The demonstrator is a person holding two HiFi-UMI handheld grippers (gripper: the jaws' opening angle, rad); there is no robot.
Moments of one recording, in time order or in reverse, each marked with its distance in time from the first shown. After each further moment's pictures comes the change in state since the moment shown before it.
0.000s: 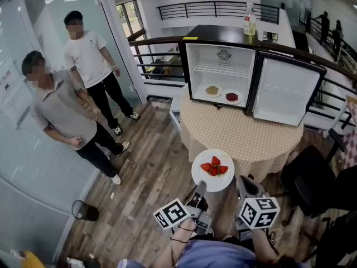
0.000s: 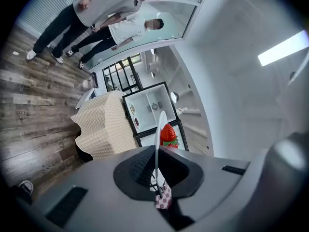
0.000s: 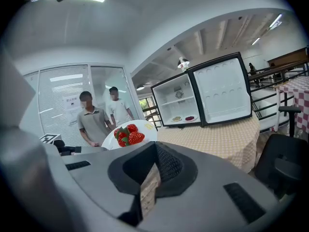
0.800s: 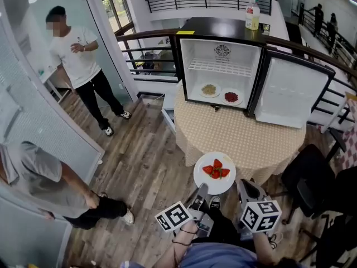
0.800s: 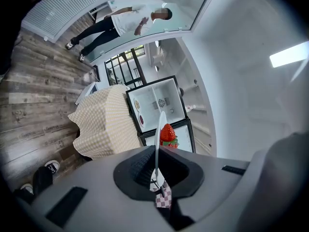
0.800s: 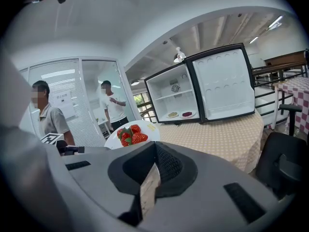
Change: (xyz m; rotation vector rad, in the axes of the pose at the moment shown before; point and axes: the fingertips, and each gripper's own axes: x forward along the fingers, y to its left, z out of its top) left arm 0.064 0.045 0.038 -0.034 0.080 0.024; right arm 0.074 -0.016 0.005 0.022 0.059 -0.057
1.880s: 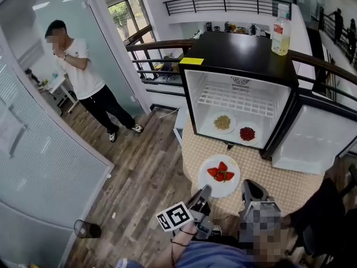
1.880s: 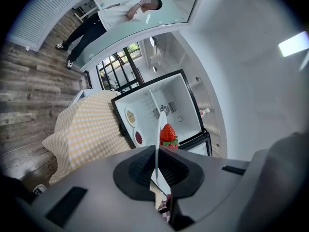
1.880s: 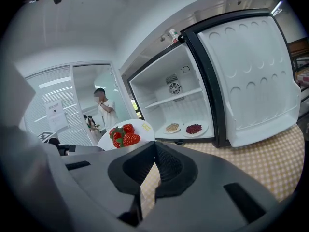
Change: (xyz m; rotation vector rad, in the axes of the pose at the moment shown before) left arm 0.199 0.006 0.135 0.072 -0.020 0.044; right arm 0.213 -0.084 0.124 0.043 -0.011 0.079
